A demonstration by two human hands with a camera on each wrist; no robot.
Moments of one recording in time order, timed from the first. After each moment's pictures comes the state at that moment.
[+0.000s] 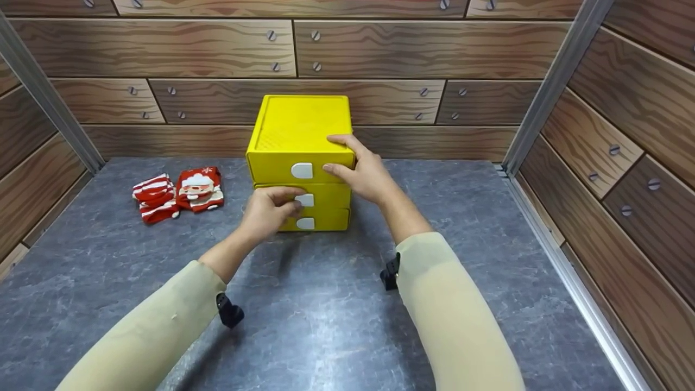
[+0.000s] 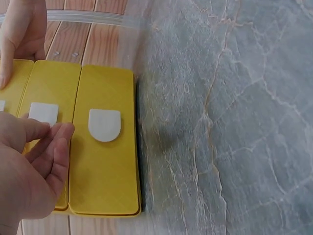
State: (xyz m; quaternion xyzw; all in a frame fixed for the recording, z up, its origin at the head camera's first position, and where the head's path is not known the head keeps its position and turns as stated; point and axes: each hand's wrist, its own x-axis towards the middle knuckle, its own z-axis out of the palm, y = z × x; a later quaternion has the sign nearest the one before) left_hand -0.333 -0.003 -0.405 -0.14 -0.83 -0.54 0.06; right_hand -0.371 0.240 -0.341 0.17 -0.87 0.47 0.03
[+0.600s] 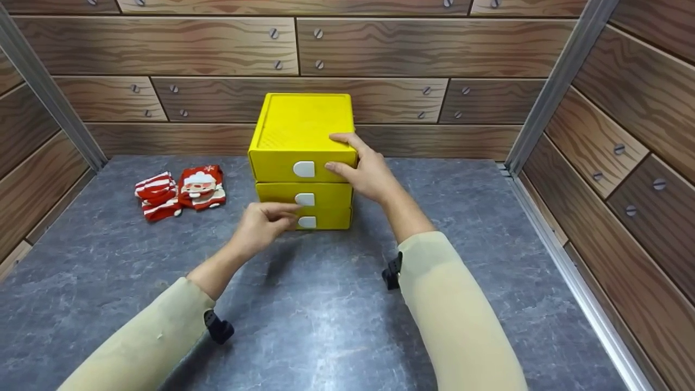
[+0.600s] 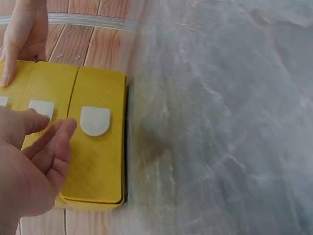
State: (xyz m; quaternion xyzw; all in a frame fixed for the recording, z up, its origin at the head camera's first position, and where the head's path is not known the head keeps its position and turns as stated) left_hand -0.315 -0.020 -0.423 -0.16 -0.82 -0.55 0.04; right_hand -0.369 0.239 -0.341 0.17 -0.87 0.47 0.03
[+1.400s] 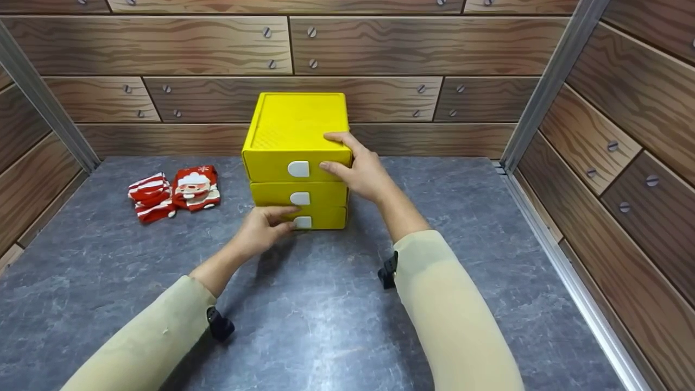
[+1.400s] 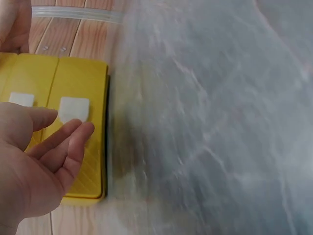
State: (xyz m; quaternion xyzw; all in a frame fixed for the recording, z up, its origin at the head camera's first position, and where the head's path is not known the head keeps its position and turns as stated) left_hand -0.330 -0.019 -0.444 -0.19 -0.84 -0.50 0.03; right_hand -0.370 0.239 -0.341 0.17 -0.87 0.47 0.02
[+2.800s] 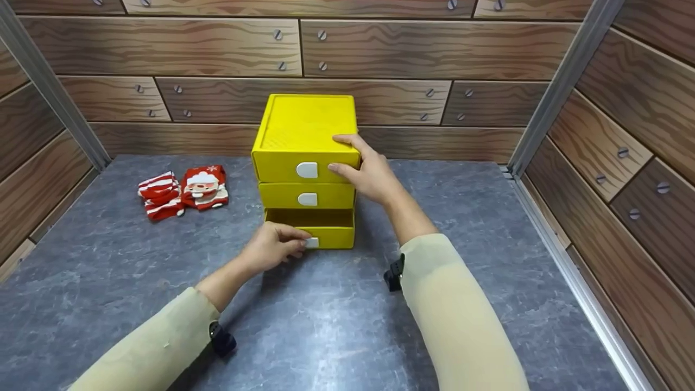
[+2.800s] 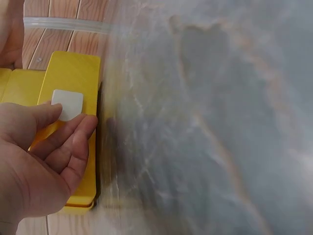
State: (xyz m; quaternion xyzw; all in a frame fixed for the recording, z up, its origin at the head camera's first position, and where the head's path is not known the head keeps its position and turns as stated) left_hand -0.301 -0.015 -0.452 -0.18 -0.83 -0.53 -0.03; right_hand -0.370 0.240 -0.342 0.17 -0.87 0.47 0.03
